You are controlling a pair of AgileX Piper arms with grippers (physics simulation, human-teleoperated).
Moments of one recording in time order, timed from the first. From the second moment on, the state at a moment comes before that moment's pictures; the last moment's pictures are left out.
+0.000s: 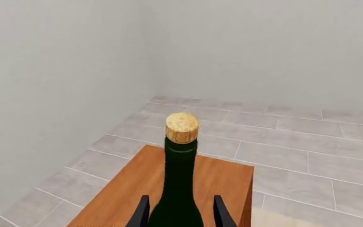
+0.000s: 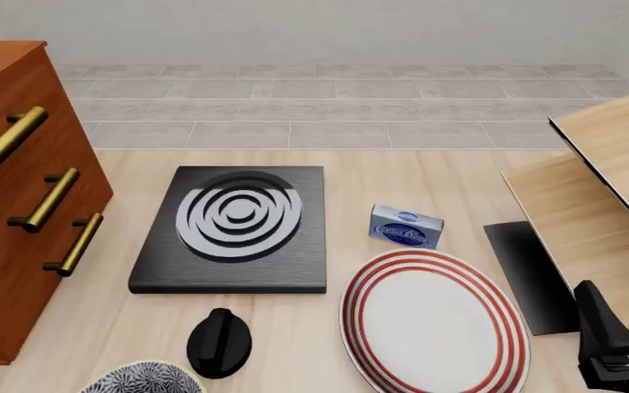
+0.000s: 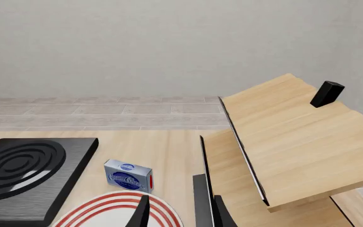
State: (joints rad) left arm 0.44 1.14 -1.20 0.11 0.12; right arm 0.00 0.04 0.00 -0.03 0.01
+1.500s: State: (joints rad) left arm 0.43 0.87 -1.26 0.38 0.06; right arm 0.00 0.04 0.00 -0.03 0.01
